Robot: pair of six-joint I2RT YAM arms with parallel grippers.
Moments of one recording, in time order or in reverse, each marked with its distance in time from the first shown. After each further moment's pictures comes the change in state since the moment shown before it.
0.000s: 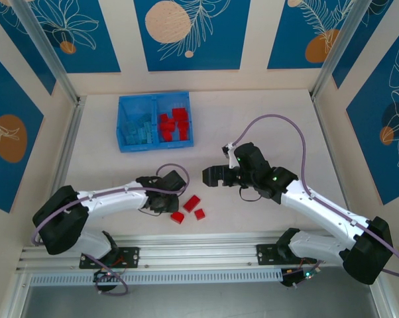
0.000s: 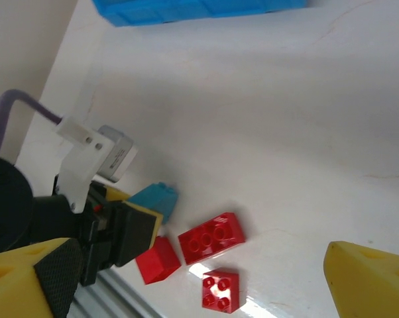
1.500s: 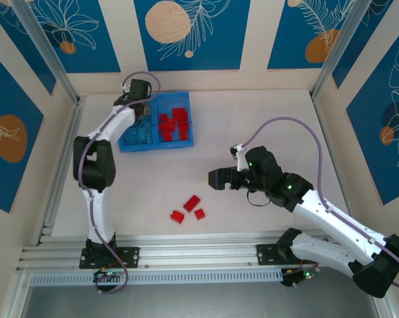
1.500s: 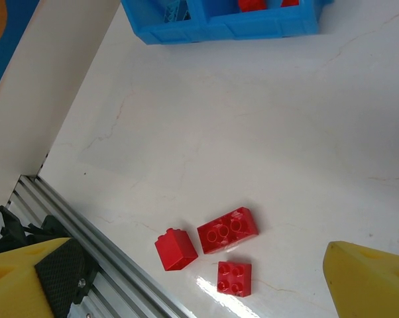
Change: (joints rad) left arm 0.688 0.628 0.989 0.105 -0.259 0.420; right arm 0.018 -0.144 0.000 -0.065 0.031 0.001
